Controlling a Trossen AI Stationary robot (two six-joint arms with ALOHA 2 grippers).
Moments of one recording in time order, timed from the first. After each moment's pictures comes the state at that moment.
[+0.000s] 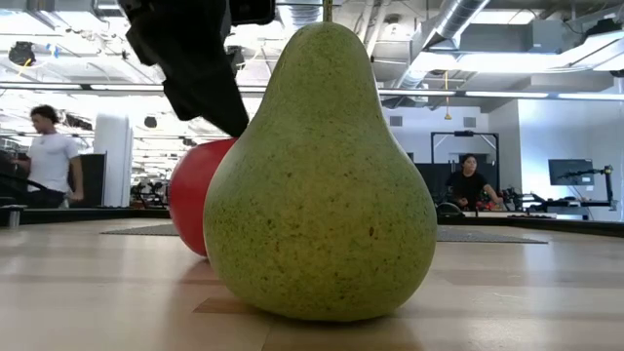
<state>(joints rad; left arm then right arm) -0.43 1.69 1.10 -0.35 -0.16 -0.60 0.16 1.64 2.26 -1.48 0.32 0.57</state>
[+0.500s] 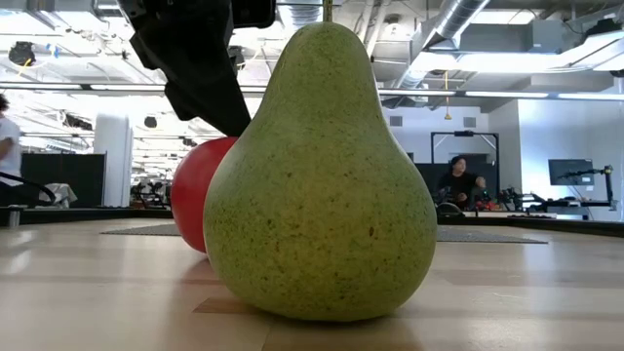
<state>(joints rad) -0.43 1.69 1.10 -0.36 -0.20 -0.60 0.16 1.64 2.26 -1.48 0.32 0.57</state>
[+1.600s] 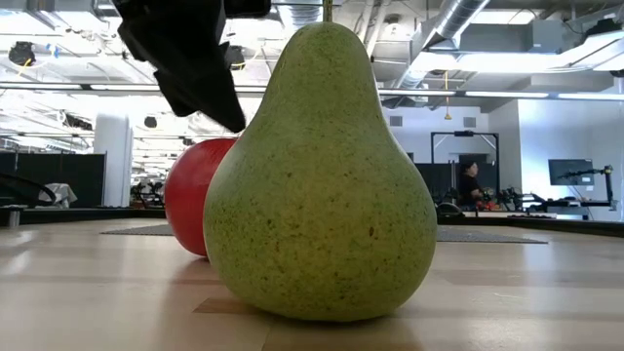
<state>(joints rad) -0.45 1.69 1.10 -0.35 -0.20 -0.60 0.16 1.64 2.26 -1.48 0.32 0.57</state>
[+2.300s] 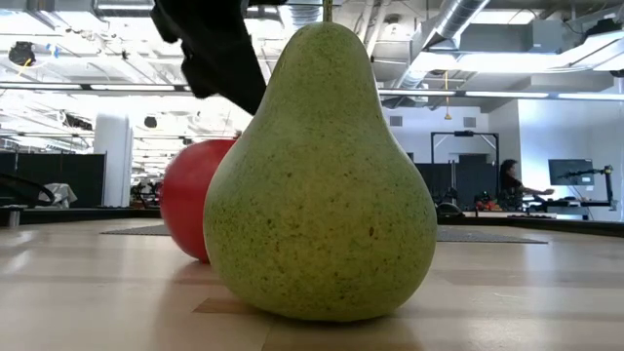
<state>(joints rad) -0.40 1.69 1.19 -0.45 -0.17 -0.56 0.22 1.64 2.26 -1.48 0.31 0.57</state>
